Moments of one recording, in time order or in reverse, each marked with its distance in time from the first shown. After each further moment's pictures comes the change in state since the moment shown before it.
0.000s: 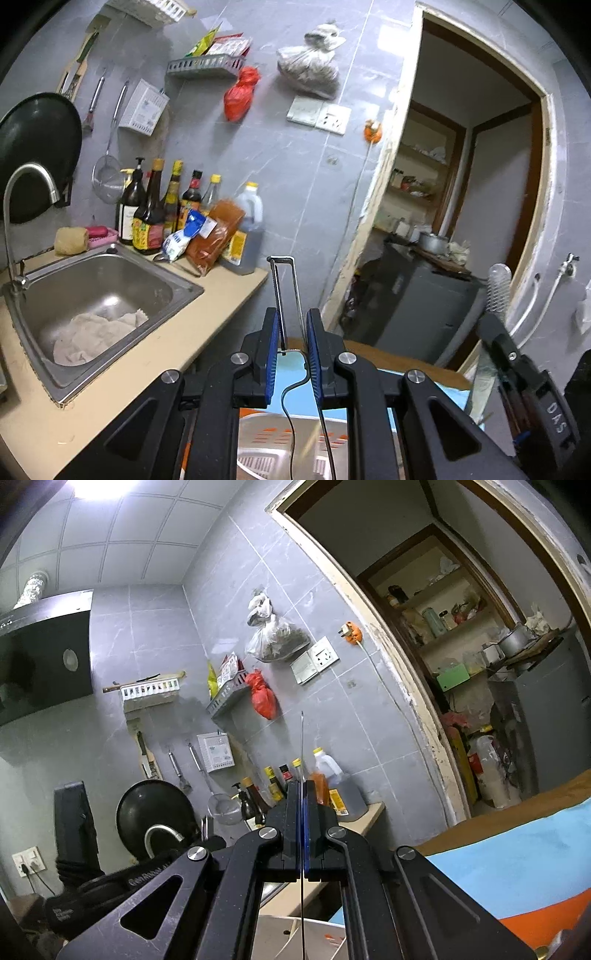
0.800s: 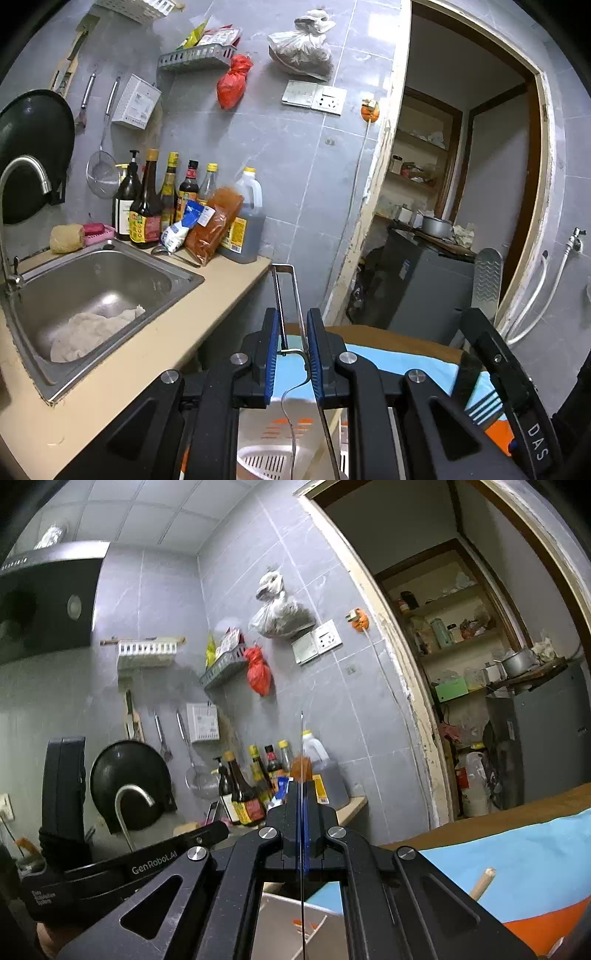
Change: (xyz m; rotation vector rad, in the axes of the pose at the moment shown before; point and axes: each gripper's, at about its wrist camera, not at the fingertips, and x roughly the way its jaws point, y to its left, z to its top) left arm 0.015 -0.004 -0.023 0.050 0.015 -0.001; right arm 0.016 0.001 -0.031 -0.179 0.049 -0.045
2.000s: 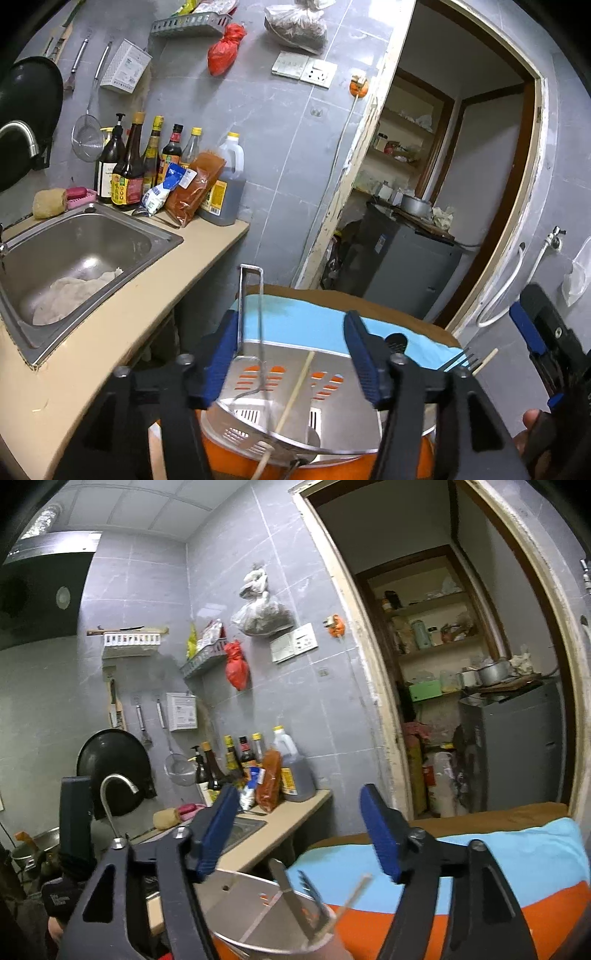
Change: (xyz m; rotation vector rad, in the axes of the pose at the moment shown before) left arm -0.012 0.003 -0.013 -0.045 0.118 -0.097; right arm -0.064 -0.021 0.046 -0.032 0.067 -0.136
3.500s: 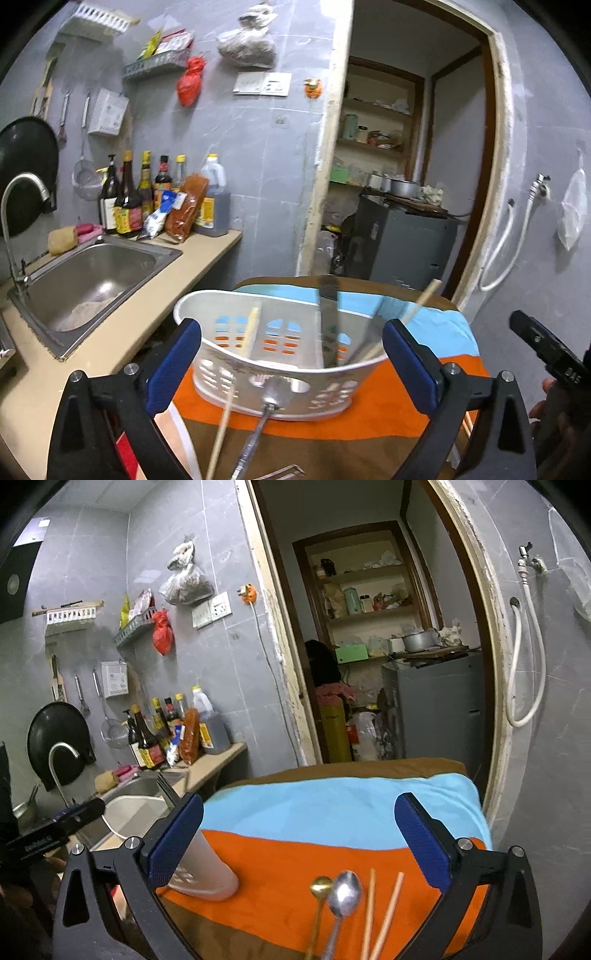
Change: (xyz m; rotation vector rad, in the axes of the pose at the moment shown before) left arm -0.057 -0.064 -0.044 0.184 -0.034 0.041; right arm -0.077 -0.089 -0.012 0.011 0.168 -0.264
